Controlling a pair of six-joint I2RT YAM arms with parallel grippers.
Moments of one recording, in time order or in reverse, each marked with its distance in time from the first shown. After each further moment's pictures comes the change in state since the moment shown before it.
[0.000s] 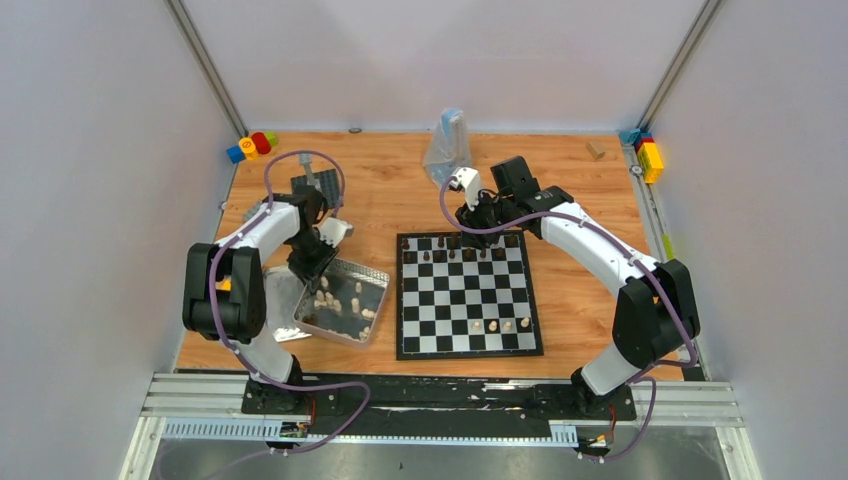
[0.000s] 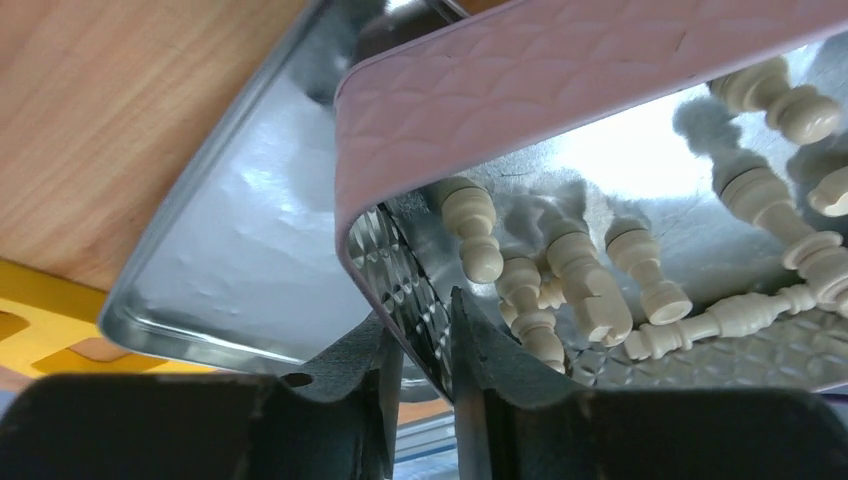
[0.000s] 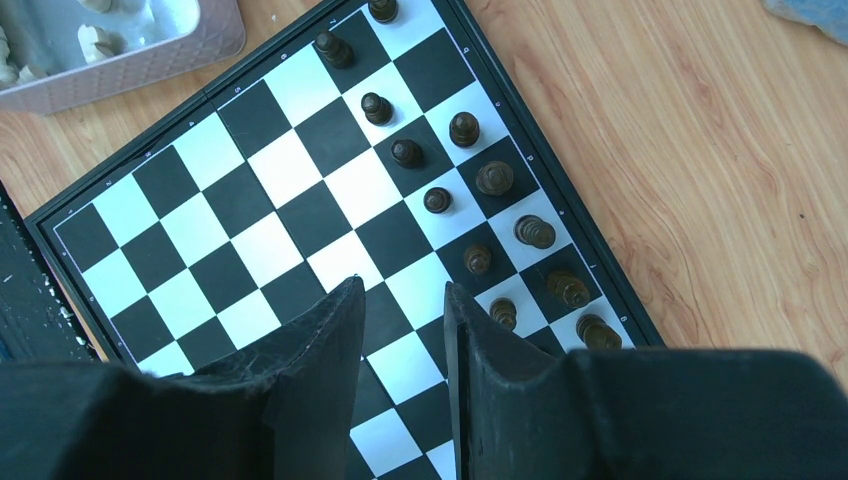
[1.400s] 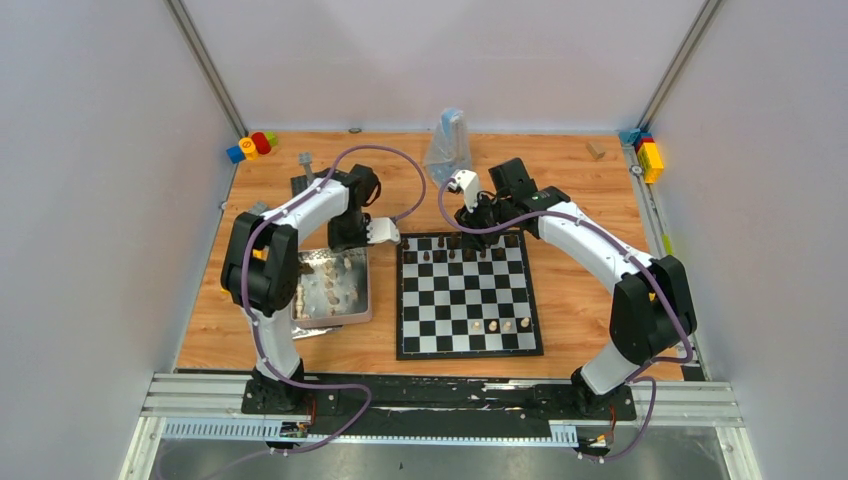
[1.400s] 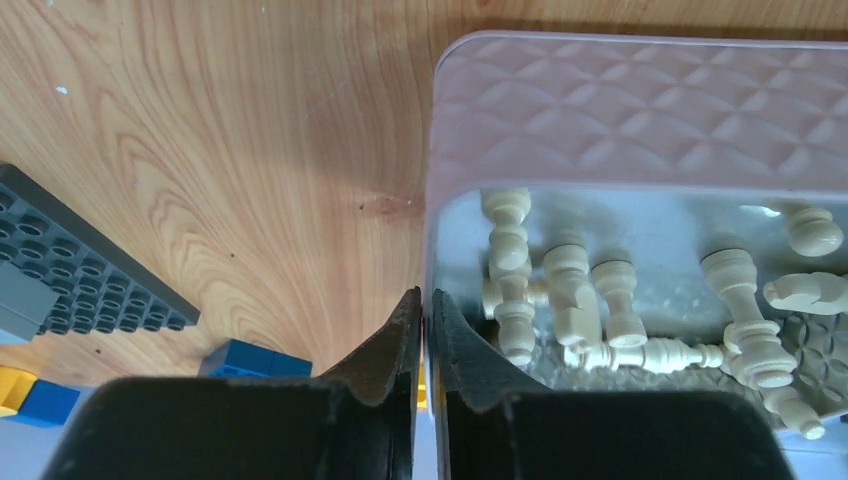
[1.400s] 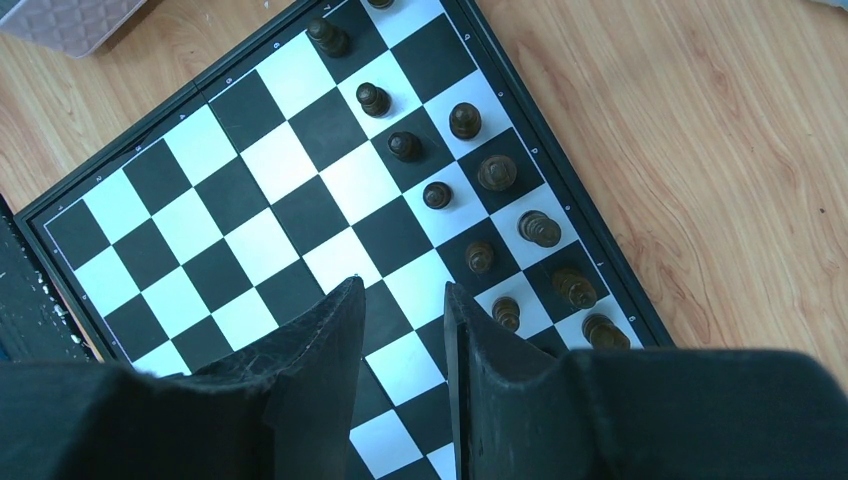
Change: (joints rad) left arm -0.246 0.245 0.348 -0.089 -0.154 0.597; right arm 0.000 0.022 -0.004 0.000 0.003 -0.001
